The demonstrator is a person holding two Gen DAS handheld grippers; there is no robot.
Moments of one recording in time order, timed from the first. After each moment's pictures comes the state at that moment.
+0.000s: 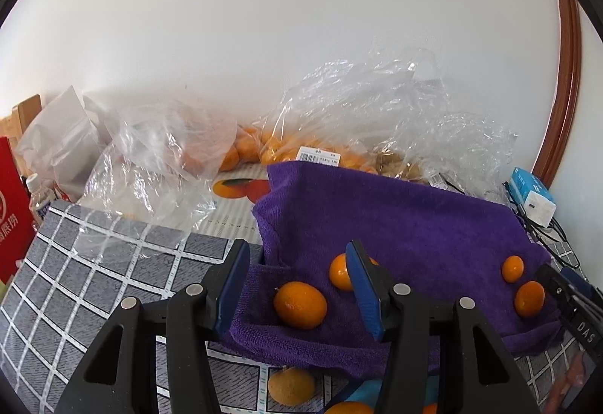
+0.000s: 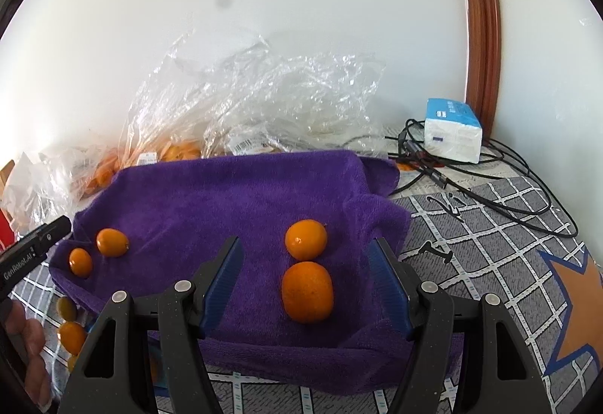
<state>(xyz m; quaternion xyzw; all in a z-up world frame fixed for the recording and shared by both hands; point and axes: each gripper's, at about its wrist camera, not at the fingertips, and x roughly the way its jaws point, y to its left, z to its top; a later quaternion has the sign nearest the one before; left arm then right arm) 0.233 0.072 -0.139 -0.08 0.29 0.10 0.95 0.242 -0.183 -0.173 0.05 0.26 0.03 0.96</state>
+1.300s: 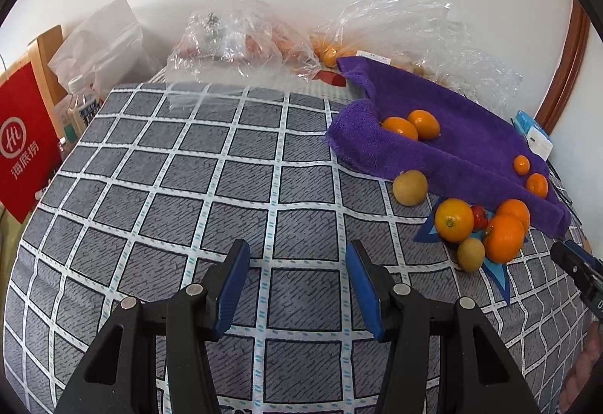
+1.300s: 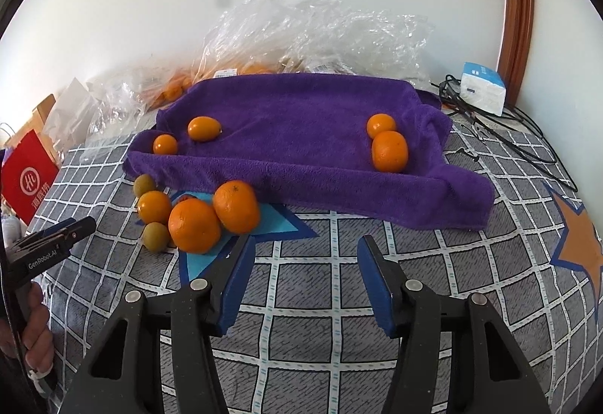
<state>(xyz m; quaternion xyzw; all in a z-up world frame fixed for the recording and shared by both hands) 0.126 0.139 -0.183 -0.11 0.41 0.09 0.90 0.146 -0.130 -0.187 0.00 0.35 0.10 0.93</state>
